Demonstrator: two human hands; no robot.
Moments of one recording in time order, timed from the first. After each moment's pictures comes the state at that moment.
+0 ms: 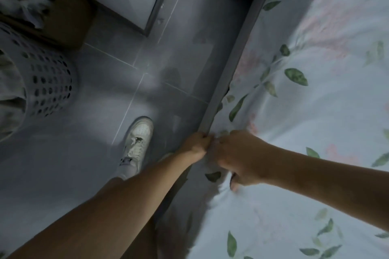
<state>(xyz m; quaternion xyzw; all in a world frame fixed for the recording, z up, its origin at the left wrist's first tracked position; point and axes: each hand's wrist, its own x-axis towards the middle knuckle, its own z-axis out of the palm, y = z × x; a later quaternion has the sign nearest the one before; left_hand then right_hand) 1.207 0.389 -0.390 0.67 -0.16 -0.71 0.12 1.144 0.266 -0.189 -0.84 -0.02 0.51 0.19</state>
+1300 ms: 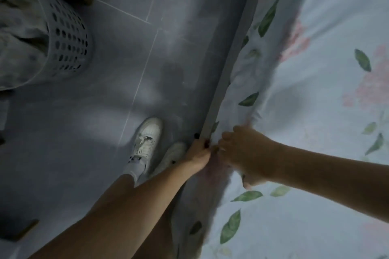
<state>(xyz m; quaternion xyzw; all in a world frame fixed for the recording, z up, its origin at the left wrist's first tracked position) 1.189 0.617 -0.367 0.66 -0.17 -0.72 0.10 1.129 0.470 -0.180 -0.84 -0.03 0.52 0.19</state>
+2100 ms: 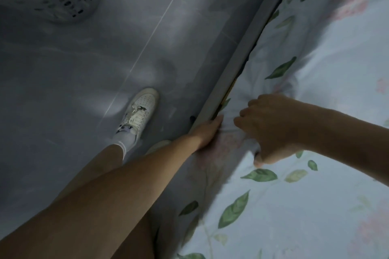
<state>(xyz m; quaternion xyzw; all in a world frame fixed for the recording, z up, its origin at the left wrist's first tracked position) 1.167 0.634 -0.361 0.61 -0.10 -0.76 0.19 1.123 0.489 -0.174 -0.81 0.00 0.57 0.13</state>
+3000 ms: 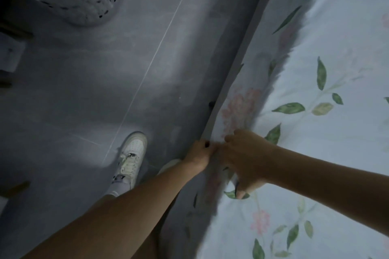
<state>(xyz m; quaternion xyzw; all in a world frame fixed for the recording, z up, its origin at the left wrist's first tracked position) 1.158 0.832 -0.370 0.67 -0.13 -0.71 0.19 1.107 0.706 -0.192 -0.82 -0.02 0.56 0.14</state>
